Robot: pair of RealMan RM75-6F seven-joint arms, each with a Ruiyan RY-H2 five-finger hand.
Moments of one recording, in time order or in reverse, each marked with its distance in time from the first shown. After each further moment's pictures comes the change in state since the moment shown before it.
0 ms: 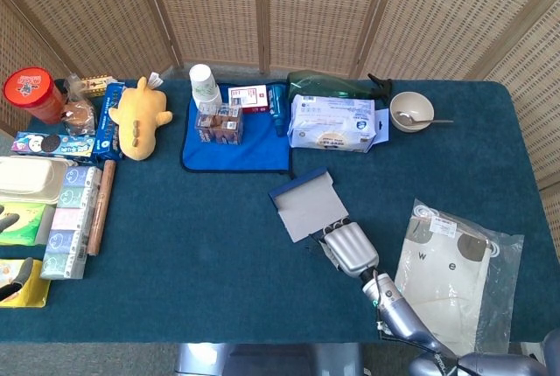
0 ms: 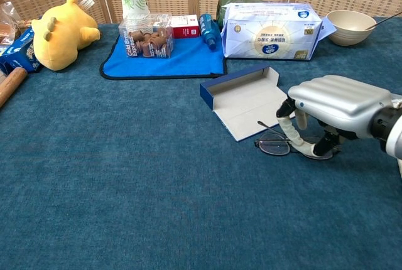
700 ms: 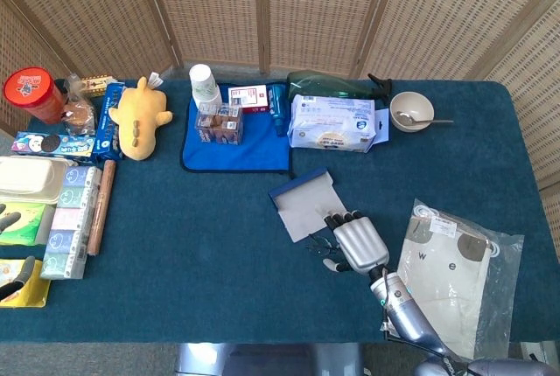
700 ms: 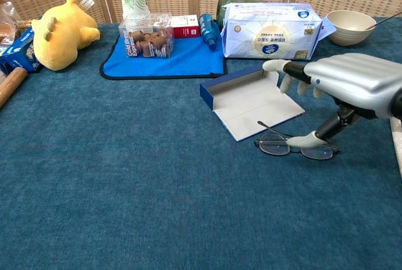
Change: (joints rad) left arm -0.002 -0.008 -0.004 0.010 0.005 0.007 -0.006; right arm -0.017 0.065 0.032 -0.108 0.045 0.060 -0.057
